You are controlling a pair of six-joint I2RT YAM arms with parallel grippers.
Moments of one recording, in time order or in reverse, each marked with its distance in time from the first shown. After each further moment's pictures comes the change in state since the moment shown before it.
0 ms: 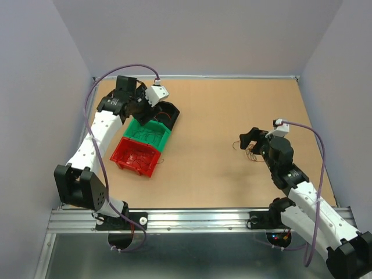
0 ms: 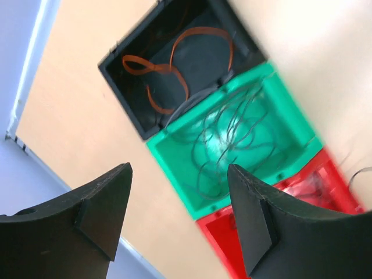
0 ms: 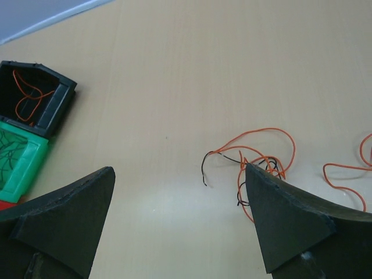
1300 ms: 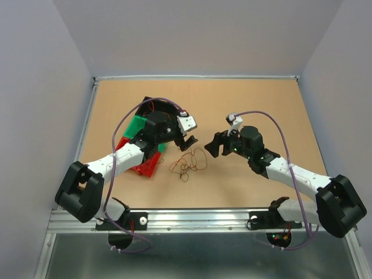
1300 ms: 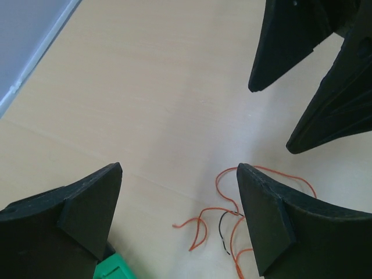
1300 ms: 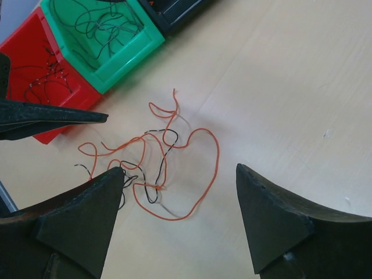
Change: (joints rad) left arm -0.368 -0.102 -0.649 1.070 0.265 -0.381; right arm 0.209 0.491 0.133 0.270 -0.455 -0.137
